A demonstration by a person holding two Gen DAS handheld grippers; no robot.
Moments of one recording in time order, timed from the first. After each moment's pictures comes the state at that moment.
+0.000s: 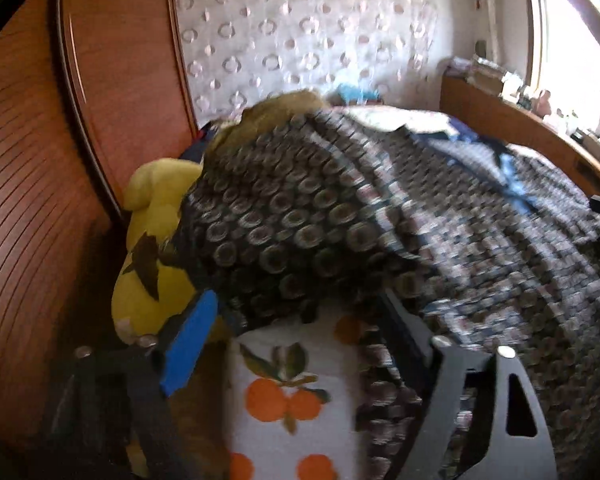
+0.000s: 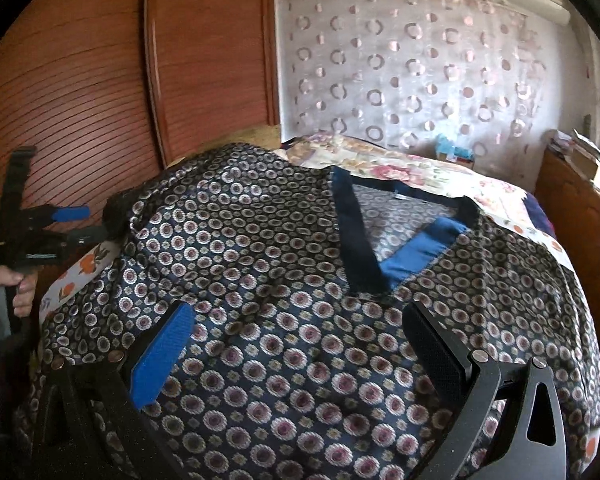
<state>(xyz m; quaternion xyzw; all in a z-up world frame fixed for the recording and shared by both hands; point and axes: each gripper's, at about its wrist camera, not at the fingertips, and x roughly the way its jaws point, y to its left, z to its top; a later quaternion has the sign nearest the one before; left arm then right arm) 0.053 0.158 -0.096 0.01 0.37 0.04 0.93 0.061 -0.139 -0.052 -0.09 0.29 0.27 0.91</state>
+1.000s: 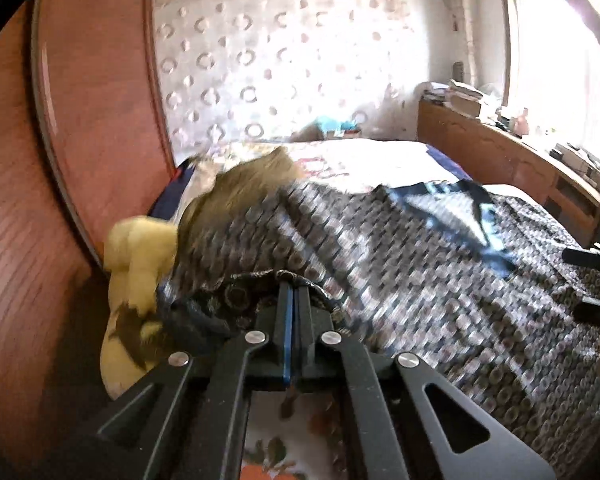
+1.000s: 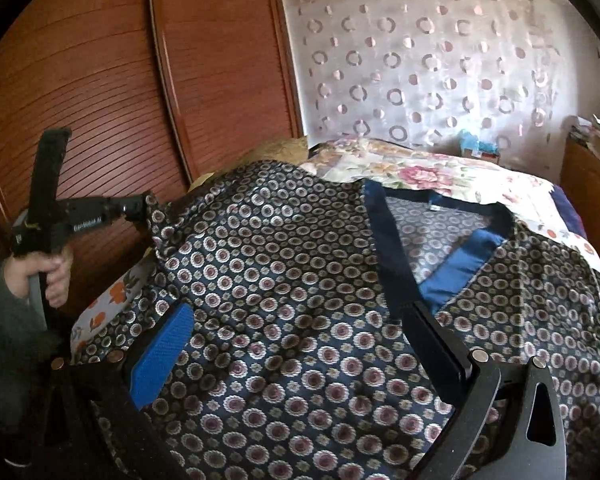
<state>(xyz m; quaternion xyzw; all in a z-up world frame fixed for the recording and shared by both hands) 0.090 0.145 -0.036 0.02 0.31 -0.02 0.95 0.071 -0.136 -0.047 -0.04 0.28 0.31 0.91</state>
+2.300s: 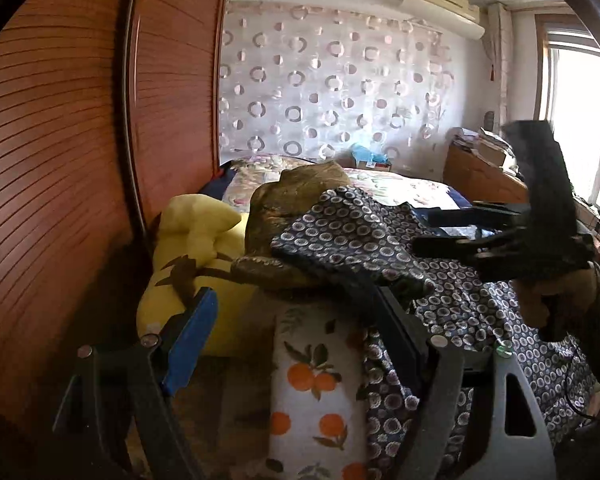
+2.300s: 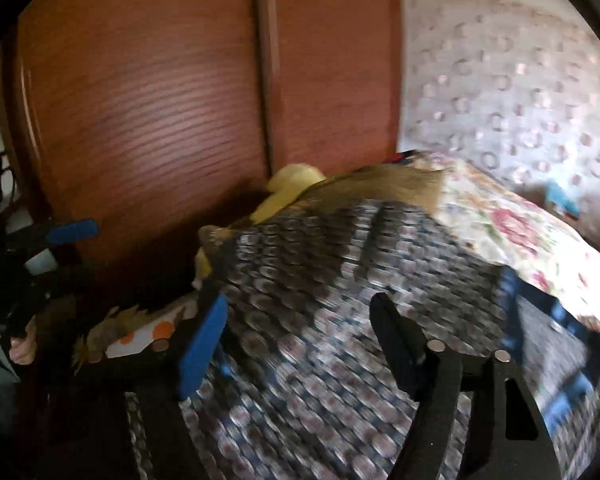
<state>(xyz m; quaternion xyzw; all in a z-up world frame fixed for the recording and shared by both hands) -0.025 0.198 -0.039 -0.05 0.26 0.05 0.96 0.121 0.037 -0.022 -0.15 0.29 0.46 0.83</state>
